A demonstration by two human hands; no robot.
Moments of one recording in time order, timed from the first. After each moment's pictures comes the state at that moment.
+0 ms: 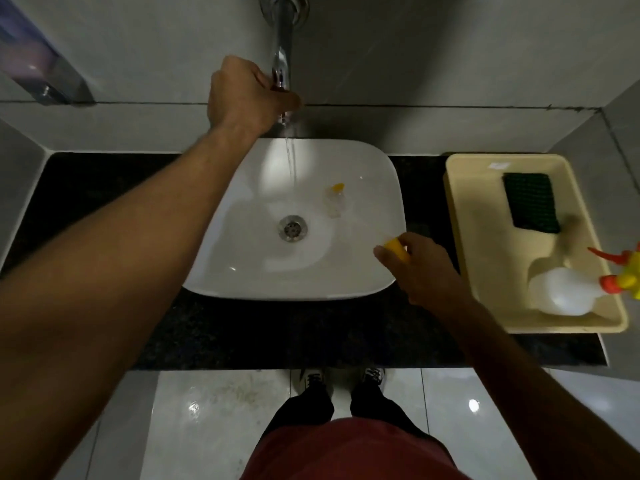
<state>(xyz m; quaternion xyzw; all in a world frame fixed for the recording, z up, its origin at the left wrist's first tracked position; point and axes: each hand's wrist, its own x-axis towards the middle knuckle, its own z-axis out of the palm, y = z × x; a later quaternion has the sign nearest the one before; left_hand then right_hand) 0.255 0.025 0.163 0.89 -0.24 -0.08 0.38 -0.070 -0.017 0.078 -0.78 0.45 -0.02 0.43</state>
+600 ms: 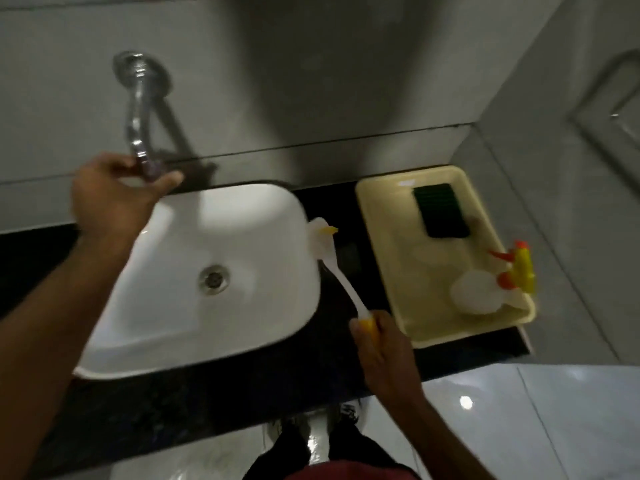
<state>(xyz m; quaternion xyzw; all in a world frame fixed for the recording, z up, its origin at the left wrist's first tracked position) 0.241 0.033 0.123 0.89 -0.22 -0.04 0.41 -0.187 0.000 0.043 -0.68 0.49 -0.23 0.49</state>
